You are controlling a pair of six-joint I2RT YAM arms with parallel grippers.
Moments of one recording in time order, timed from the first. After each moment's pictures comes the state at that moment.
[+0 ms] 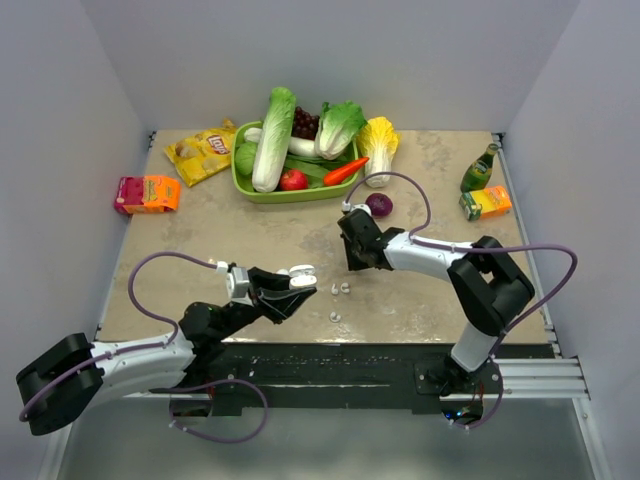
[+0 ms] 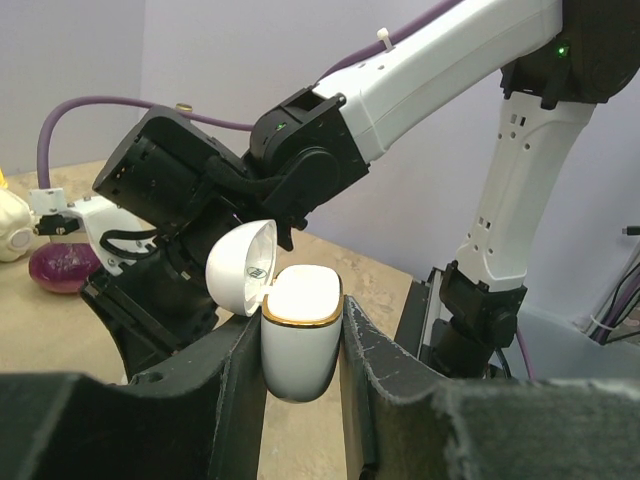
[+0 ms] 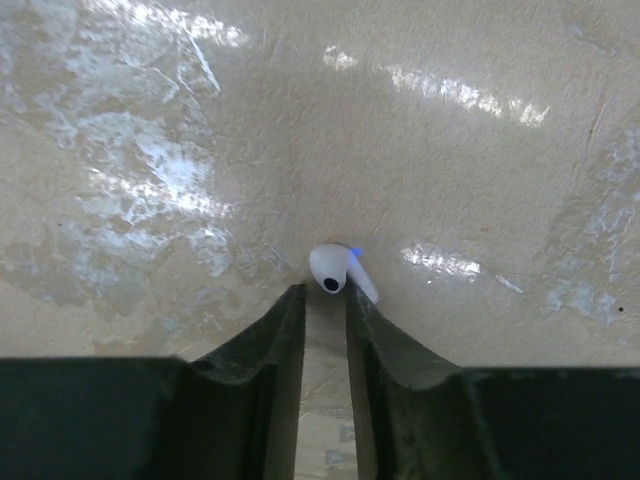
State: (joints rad) left arm -0.96 0.88 0.05 1.26 0.13 -0.34; right arm 0.71 1.71 0.98 -0.28 0.23 0.45
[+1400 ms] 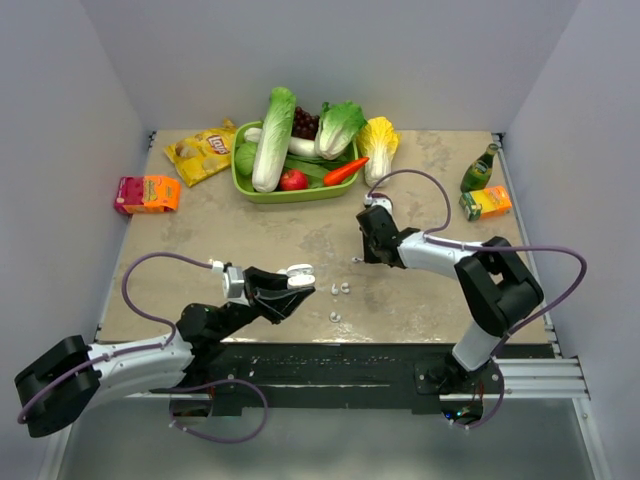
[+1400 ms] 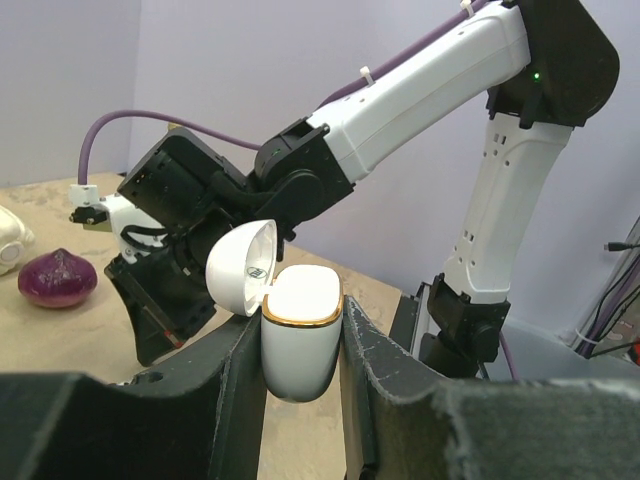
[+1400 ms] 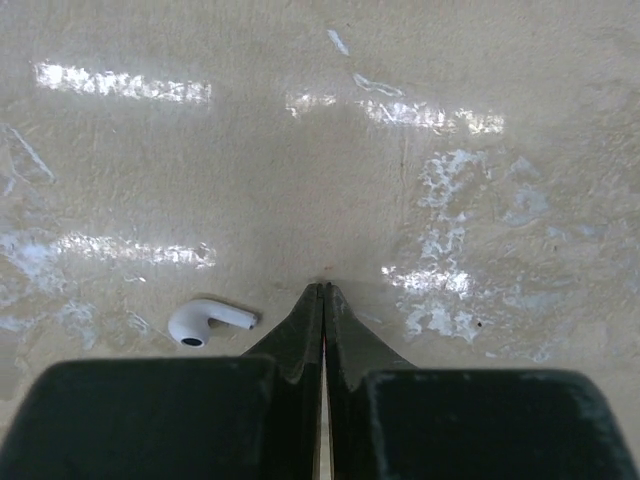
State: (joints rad) left arm -0.97 0.87 0.05 1.27 0.13 -0.36; right arm 0.60 1.68 0.90 -0.20 0.31 0.43
